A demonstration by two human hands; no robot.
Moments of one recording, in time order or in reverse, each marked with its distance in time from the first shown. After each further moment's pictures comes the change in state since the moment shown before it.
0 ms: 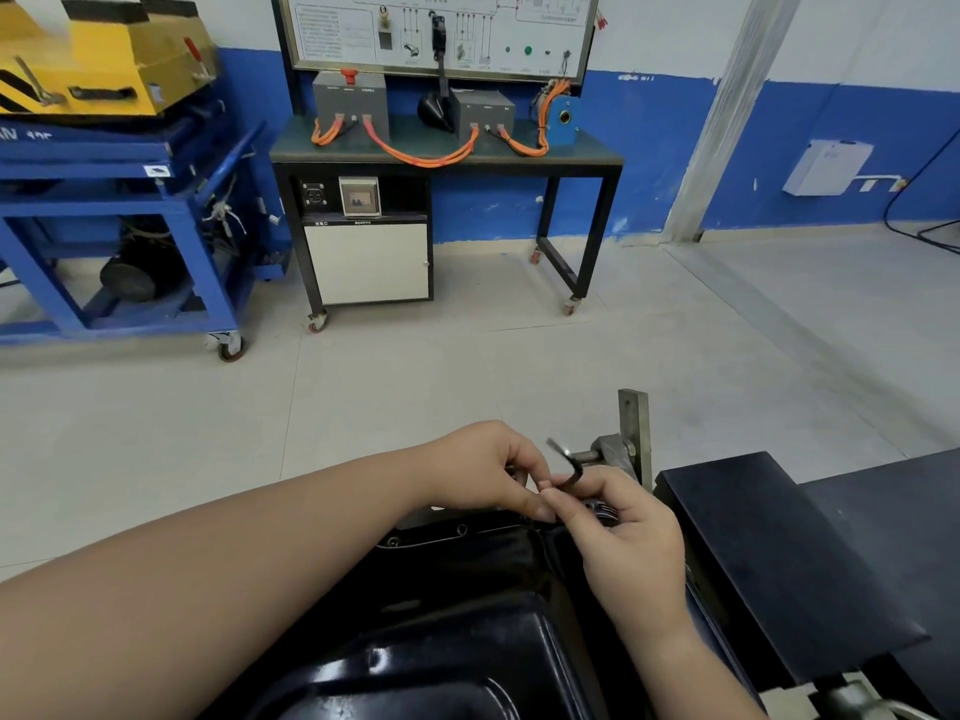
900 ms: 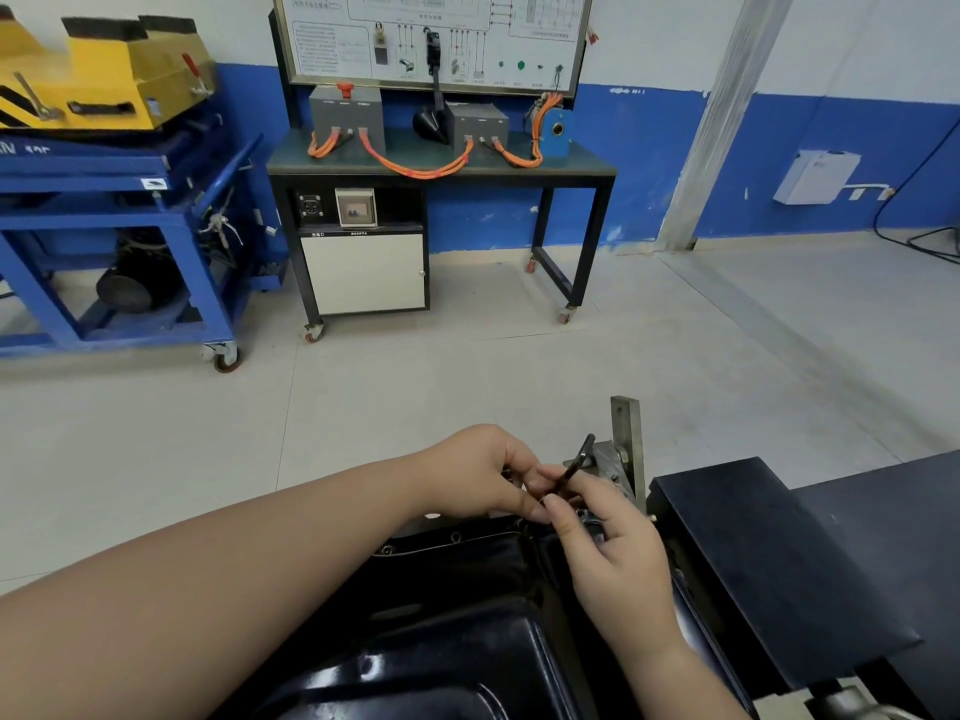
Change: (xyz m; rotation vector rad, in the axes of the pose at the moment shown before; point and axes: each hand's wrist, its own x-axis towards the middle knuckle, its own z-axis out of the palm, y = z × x) left_hand 0.004 0.000 0.002 -0.003 0.044 0.006; right_hand -0.005 -0.004 -0.001 -0.020 -0.062 -0.076
